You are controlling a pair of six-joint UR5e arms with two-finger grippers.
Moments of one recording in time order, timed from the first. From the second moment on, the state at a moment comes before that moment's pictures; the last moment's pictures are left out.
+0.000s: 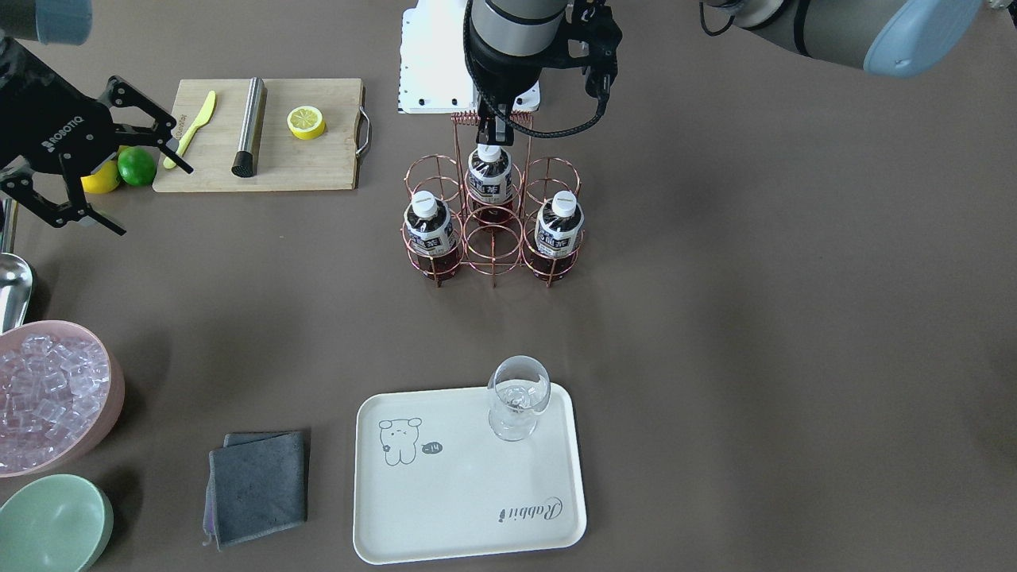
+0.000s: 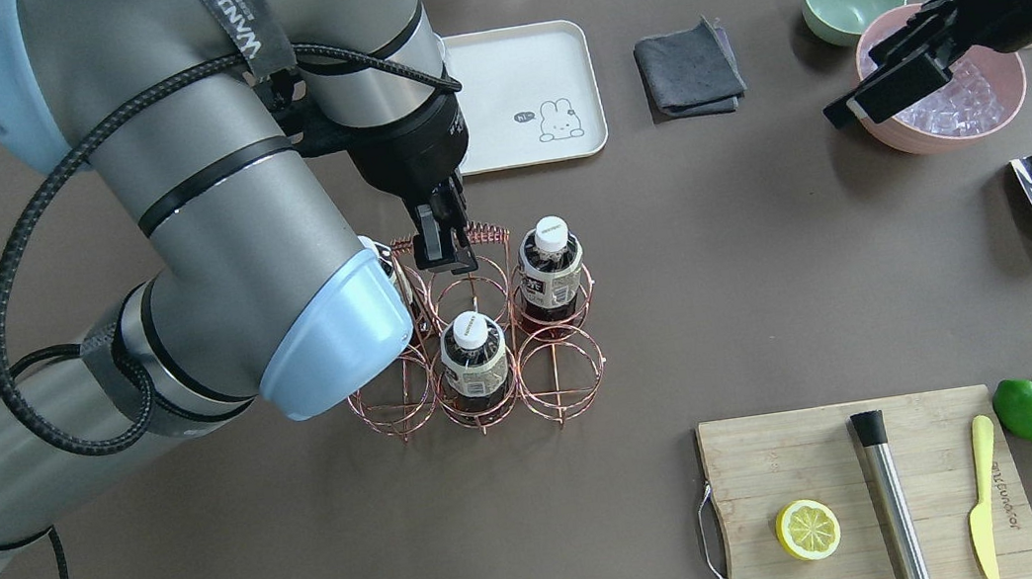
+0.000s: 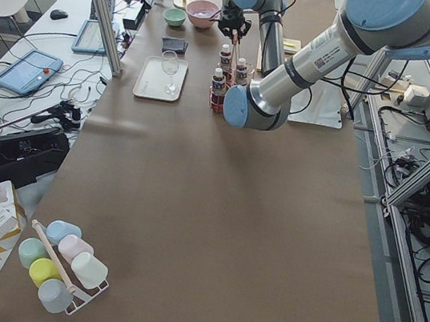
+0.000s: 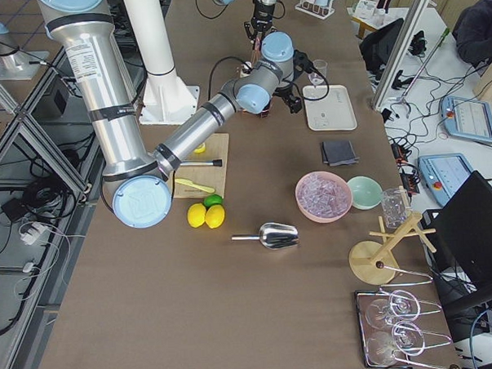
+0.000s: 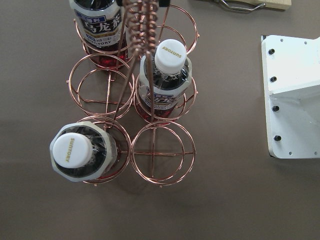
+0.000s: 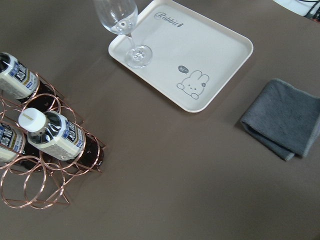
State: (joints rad) left arm -0.71 -2.57 -1.79 -1.06 -2.27 -2.65; right arm 1.09 -1.32 2.02 -1.29 2.40 0.28
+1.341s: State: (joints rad) left arm -0.71 -2.56 -1.80 -1.06 -2.27 -2.65; right arm 0.70 -1.08 1.96 -1.21 2.03 0.41
